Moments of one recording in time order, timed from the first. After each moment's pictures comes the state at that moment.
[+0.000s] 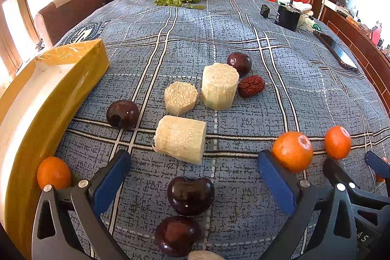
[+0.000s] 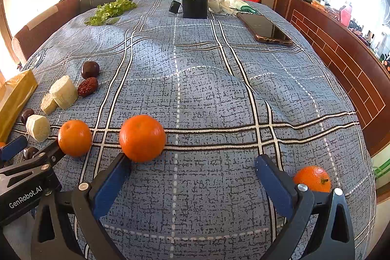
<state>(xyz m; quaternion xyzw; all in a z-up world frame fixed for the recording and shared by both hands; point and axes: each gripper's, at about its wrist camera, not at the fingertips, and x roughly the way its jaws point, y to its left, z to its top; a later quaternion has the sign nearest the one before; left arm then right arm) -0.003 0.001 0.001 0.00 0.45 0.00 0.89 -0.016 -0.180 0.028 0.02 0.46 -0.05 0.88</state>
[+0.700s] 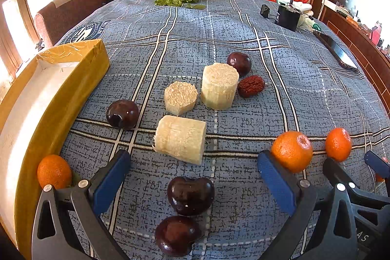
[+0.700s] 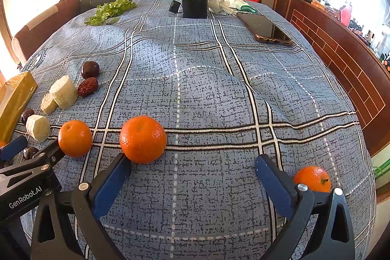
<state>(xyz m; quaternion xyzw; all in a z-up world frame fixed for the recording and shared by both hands) -0.002 0.001 0.000 0.00 0.45 0.00 0.89 -0.016 -0.180 0.028 0.02 0.46 -0.05 0.88</state>
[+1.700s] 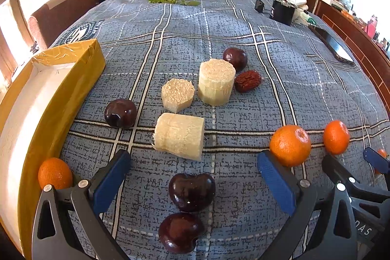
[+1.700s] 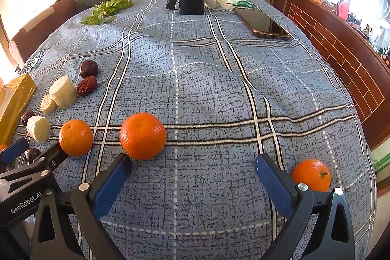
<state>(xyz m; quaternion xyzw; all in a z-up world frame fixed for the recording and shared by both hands) 0.000 0.004 0.003 0.01 0.47 -0.02 0.88 -0.017 -0.181 0.029 0.03 0.48 -0.06 0.88</state>
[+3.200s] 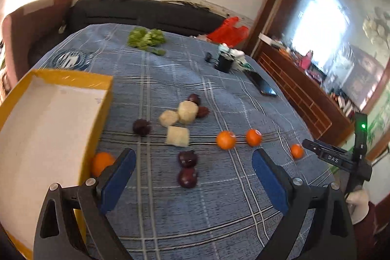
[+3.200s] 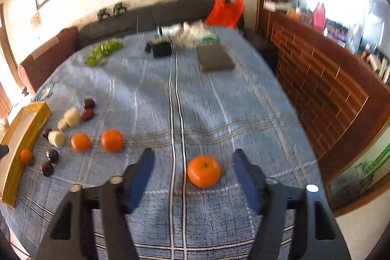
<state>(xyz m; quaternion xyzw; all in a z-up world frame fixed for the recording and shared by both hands) -0.086 0.075 0.086 -0.07 0.36 -0.20 0.91 -0.091 -0.267 0.090 0.06 0.41 -0.05 0.91</state>
